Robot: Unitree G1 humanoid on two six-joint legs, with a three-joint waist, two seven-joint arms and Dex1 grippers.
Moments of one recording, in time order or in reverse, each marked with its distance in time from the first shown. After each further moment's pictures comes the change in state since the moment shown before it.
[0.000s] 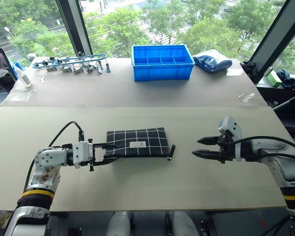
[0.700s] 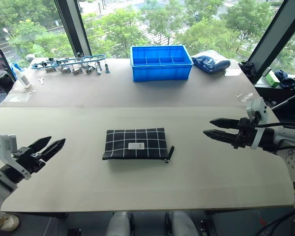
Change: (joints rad) left arm 0.507 0.091 0.665 -0.533 -0.555 1.092 0.647; right arm 0.021 0.015 -0.235 -0.078 0.199 0.058 -0.038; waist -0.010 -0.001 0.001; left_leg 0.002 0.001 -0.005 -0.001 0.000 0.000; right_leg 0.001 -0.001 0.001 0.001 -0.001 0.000
